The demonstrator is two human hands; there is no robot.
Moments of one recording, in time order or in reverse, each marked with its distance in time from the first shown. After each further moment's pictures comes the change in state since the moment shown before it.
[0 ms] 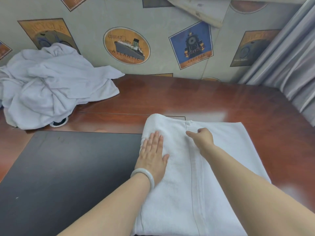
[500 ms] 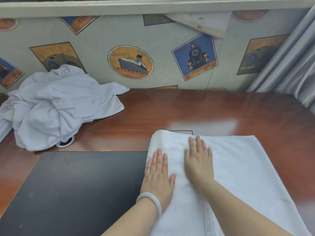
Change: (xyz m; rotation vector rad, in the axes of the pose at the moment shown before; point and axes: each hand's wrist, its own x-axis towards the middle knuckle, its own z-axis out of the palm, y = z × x) left_hand 0.001 -0.001 0.007 0.005 0.023 -0.038; right_hand -0.015 0.018 0.045 -0.745 0.155 -0.542
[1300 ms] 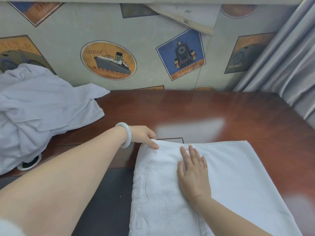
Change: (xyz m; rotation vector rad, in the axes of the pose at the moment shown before) left_hand 0.214 -0.070 -0.097 -0.309 -0.761 0.243; right_hand 0.003 0.014 0.012 0.081 0.054 0.019
